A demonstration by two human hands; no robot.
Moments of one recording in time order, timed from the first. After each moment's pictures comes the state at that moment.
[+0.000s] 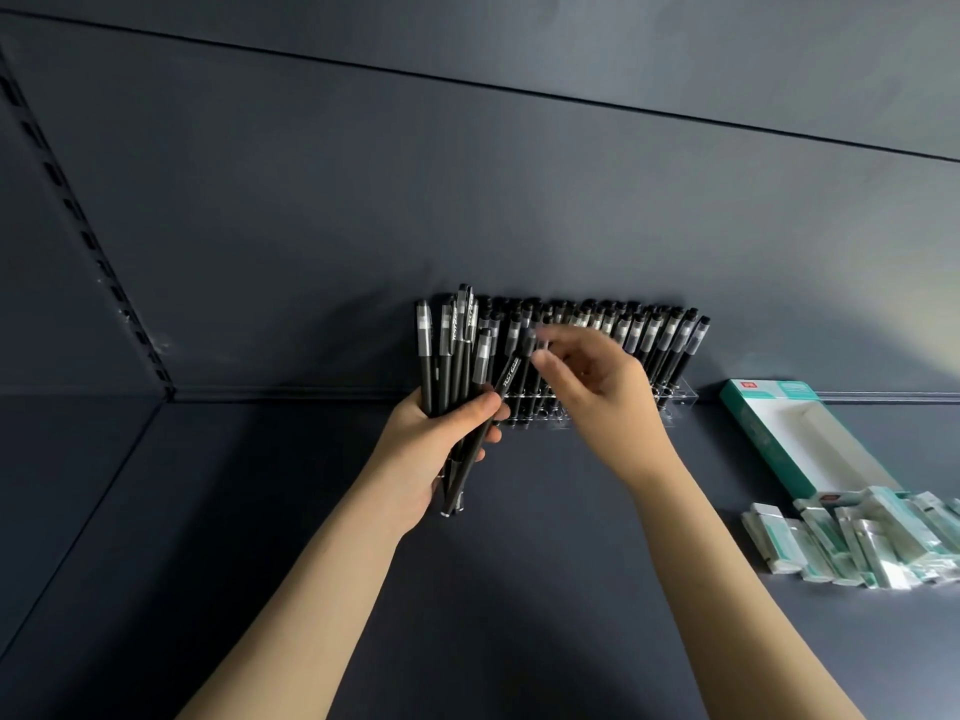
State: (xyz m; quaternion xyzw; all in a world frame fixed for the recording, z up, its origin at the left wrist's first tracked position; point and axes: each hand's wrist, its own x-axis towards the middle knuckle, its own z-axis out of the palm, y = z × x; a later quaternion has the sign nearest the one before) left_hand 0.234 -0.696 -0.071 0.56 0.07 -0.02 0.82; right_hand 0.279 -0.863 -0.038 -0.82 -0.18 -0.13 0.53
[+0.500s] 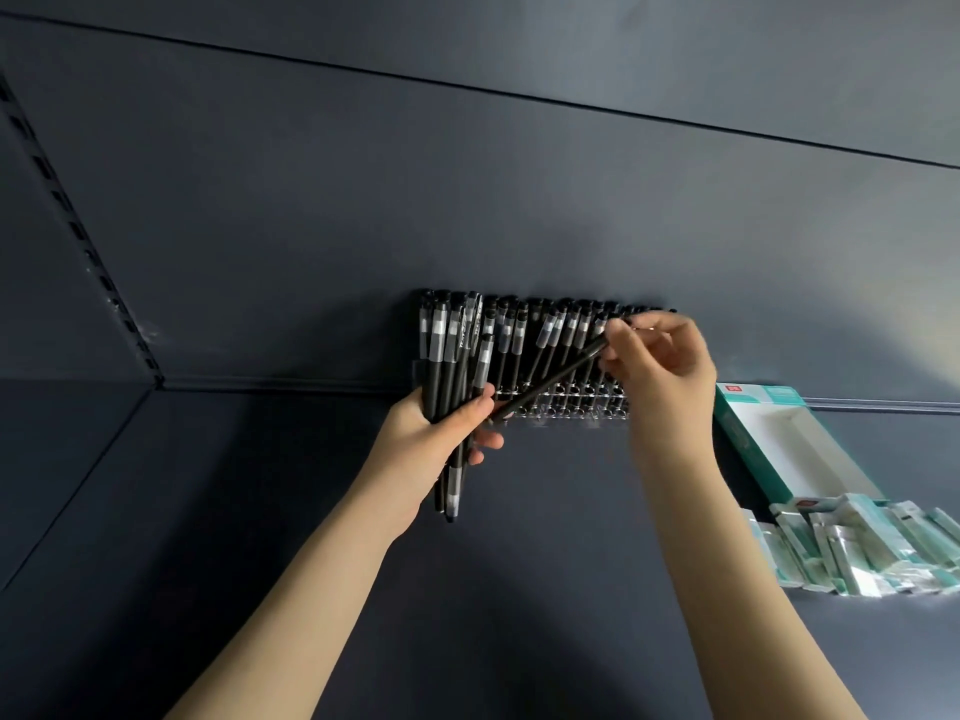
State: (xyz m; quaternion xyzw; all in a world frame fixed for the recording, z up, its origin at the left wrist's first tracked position) left_hand 0.227 -0.722 -0.070 0.61 0.05 0.02 0.79; right_hand 0.283 -0.907 -0.025 -0.63 -0.04 -0.19 0.75
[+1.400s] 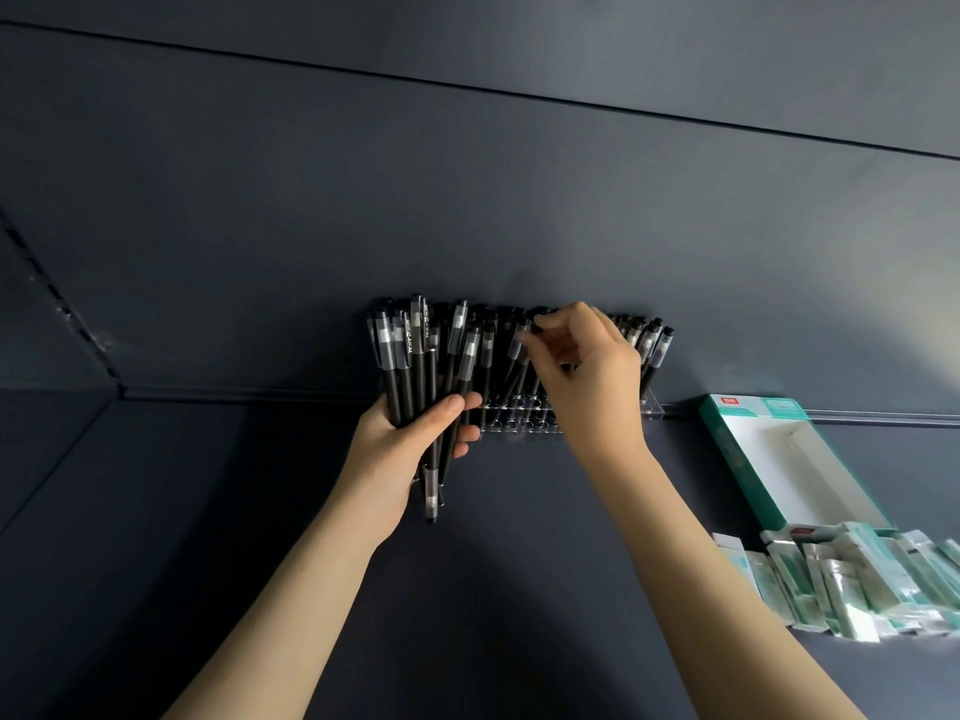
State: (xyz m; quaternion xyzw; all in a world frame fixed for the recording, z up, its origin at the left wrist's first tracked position) left_hand 0.250 -0.742 -0.078 0.56 0.09 0.07 0.82; right_hand 0.324 -0.899 -0.041 -0.82 -0.21 -0.31 0.43
